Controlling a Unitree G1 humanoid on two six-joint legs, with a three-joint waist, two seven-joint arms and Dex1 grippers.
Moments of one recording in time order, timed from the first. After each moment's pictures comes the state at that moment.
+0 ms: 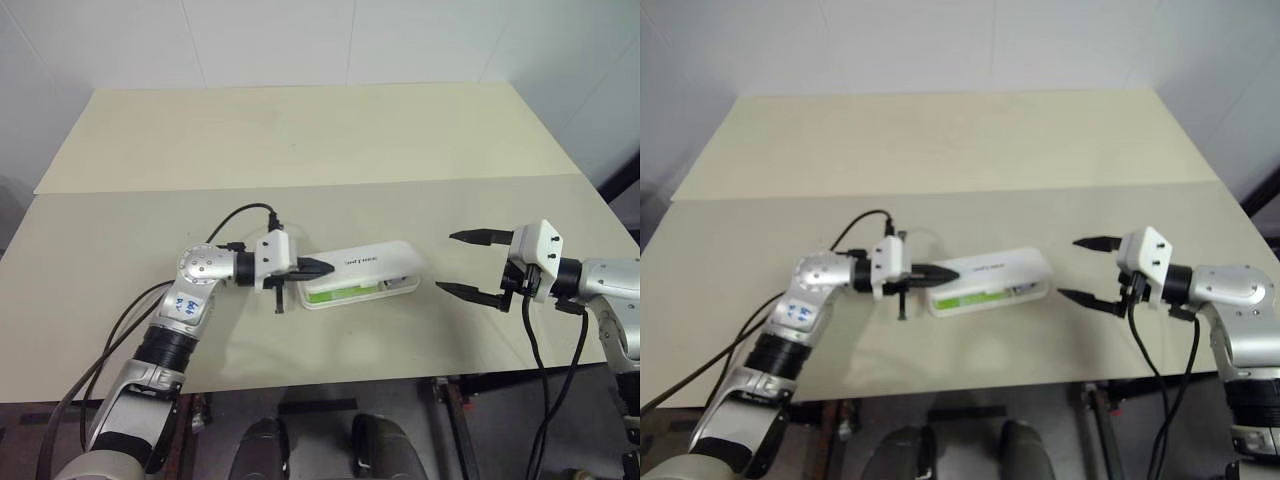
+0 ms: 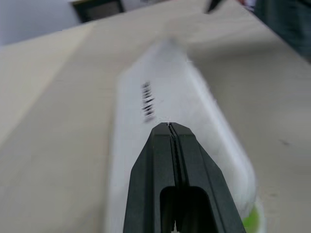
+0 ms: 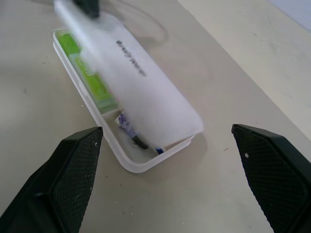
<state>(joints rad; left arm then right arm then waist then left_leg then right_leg) -0.62 0.43 -0.22 0.28 -0.16 -0.14 -1.10 -0.31 -0.85 -0.13 0.06 0.38 0.00 1.19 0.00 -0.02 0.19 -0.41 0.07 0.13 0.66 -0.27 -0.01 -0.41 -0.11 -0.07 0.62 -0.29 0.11</state>
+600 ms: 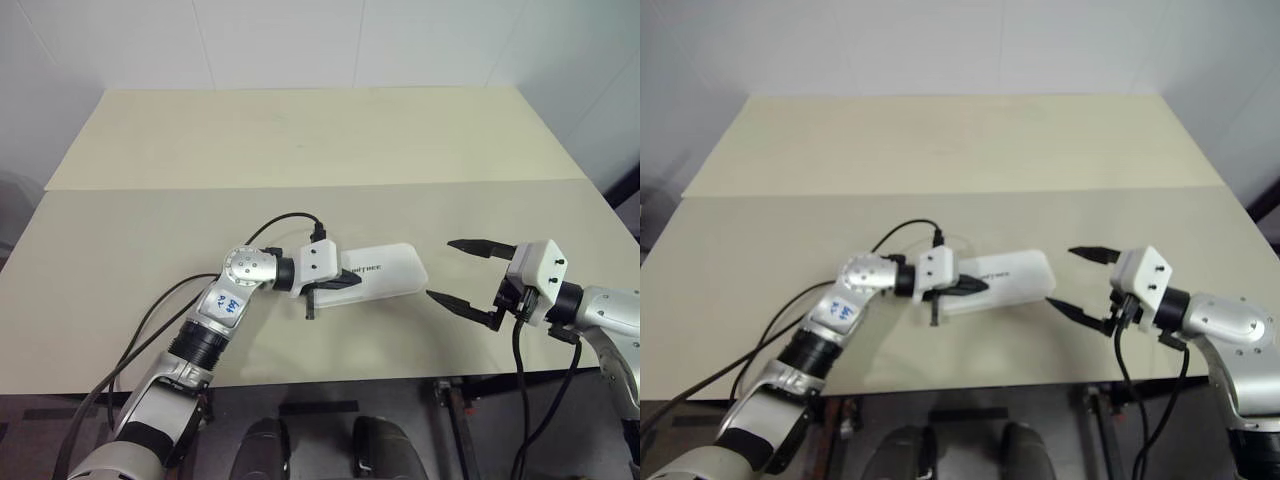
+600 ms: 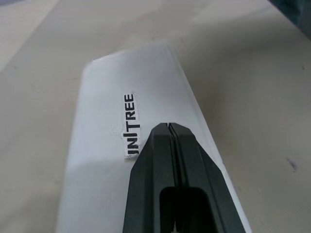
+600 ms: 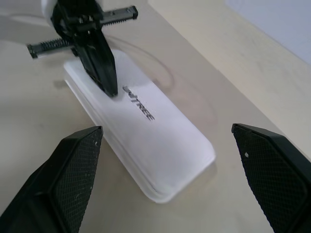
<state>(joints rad) -0.67 0.33 -0.32 0.26 0.01 0.01 -0.99 -0.09 -0.80 -0.21 -0.28 0.42 0.13 0.99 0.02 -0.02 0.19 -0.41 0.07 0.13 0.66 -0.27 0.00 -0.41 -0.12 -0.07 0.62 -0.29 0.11</state>
